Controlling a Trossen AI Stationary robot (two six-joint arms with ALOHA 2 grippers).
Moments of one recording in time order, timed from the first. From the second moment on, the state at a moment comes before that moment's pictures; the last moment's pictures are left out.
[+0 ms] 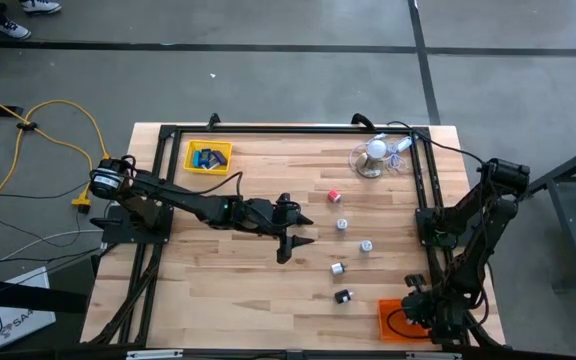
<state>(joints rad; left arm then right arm) -0.17 1.62 1.05 0.29 -0.13 -0.25 1.22 1.43 0.70 -0.41 0.10 1.05</state>
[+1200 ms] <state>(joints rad) -0.19 1.62 1.05 0.29 -0.13 -0.25 1.22 1.43 0.70 -0.34 0.12 1.05</state>
